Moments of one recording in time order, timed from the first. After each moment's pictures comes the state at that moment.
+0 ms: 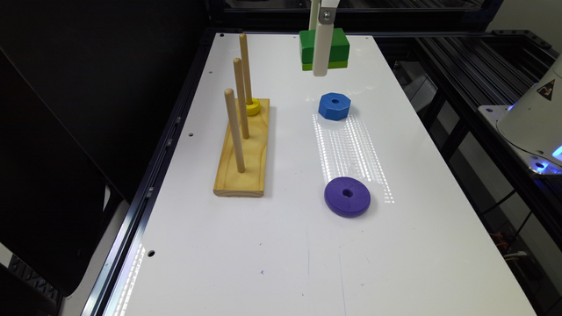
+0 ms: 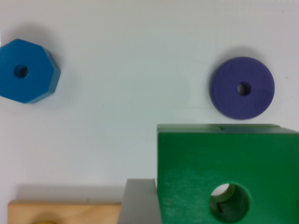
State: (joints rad) arm 0.00 -0.06 0.15 -2.26 0.04 2.23 0.90
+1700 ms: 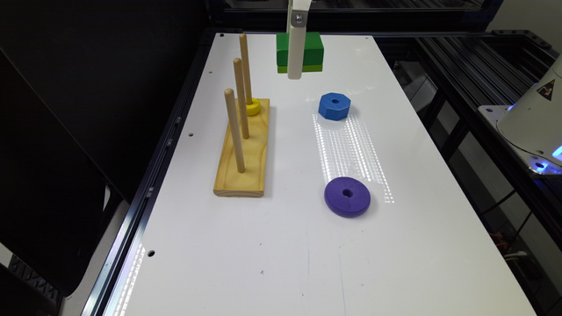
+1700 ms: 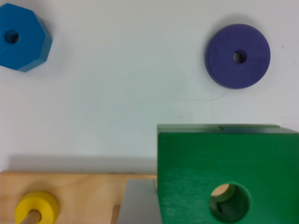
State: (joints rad) arm 0.00 0.02 0.16 -2.18 0.04 2.25 0.90
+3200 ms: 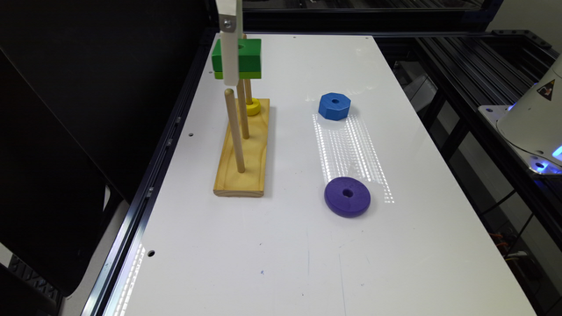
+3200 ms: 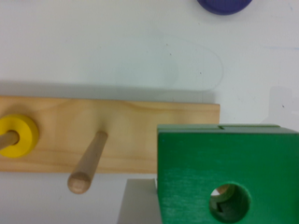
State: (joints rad) arm 0.00 0.26 0.16 -1.88 0.02 2.22 0.90
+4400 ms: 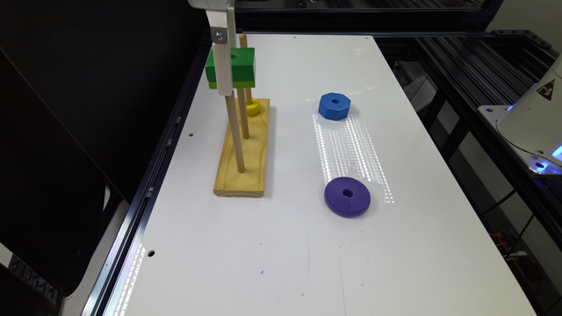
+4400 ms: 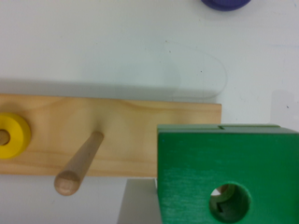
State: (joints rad) arm 0.00 0.30 0.16 -1.86 0.02 2.22 0.90
